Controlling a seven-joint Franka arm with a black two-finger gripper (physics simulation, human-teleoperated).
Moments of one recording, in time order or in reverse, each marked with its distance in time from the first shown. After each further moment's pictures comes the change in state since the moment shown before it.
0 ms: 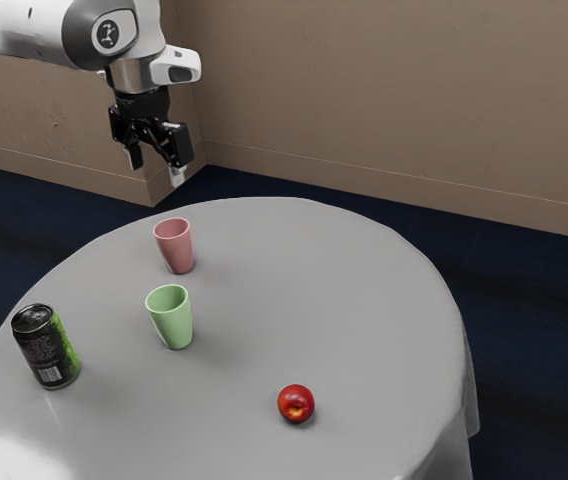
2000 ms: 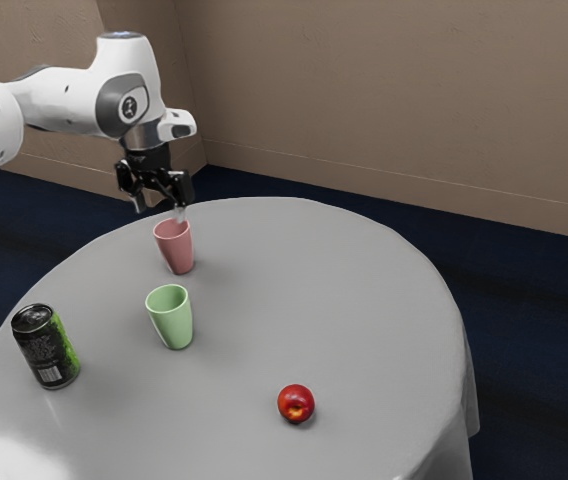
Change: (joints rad) arm 0.134 0.295 0.032 0.036 -0.052 0.249 -0.025
